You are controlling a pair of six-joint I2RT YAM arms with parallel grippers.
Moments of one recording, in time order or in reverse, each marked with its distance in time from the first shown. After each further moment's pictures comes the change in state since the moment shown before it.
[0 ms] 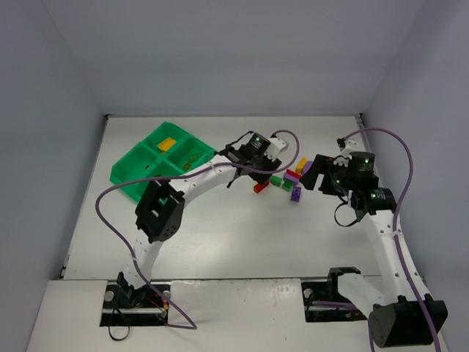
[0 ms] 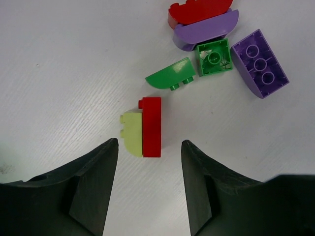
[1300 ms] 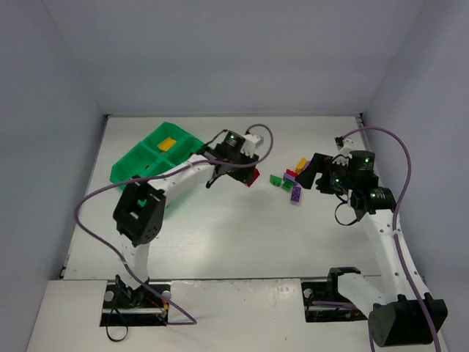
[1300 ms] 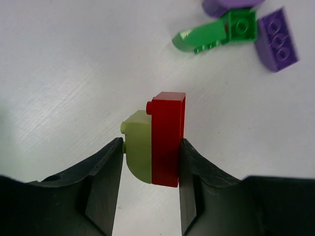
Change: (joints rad) left arm 0.076 -0.101 -0.207 0.043 0.084 -0.113; right arm 0.000 0.003 0.000 0.021 -0.084 0.019
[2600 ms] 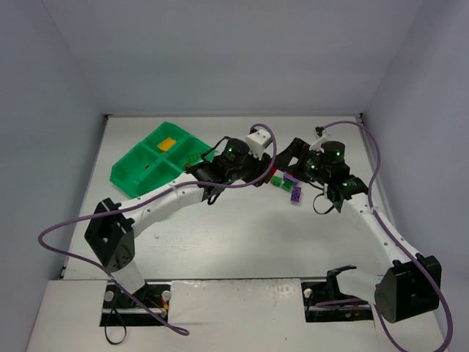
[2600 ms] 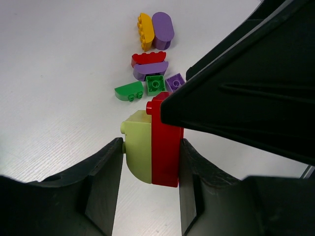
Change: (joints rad) left arm -0.149 -0.340 -0.200 0.251 -0.101 -0.121; right arm 0.209 0.184 -0.034 0.416 0.030 0.404
